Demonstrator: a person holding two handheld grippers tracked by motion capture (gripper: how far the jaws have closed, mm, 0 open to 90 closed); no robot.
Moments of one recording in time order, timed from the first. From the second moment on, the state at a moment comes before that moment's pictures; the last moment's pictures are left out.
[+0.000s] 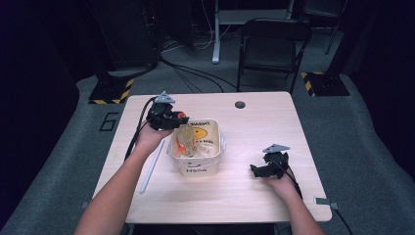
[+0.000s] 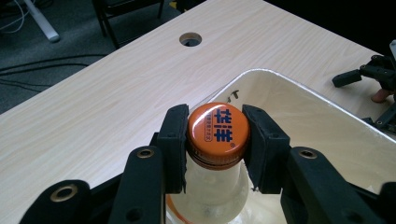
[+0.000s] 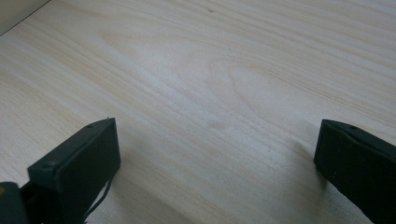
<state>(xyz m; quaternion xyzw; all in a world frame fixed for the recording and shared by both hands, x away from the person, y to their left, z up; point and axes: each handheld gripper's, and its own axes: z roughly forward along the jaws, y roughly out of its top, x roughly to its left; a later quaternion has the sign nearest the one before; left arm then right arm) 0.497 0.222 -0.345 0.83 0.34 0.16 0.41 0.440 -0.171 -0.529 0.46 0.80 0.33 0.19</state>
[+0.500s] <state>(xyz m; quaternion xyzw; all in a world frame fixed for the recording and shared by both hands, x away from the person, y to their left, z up) 0.490 0.227 -0.339 0.81 0.34 0.17 0.44 0.440 -0.171 -0.529 0.46 0.80 0.33 0.19</state>
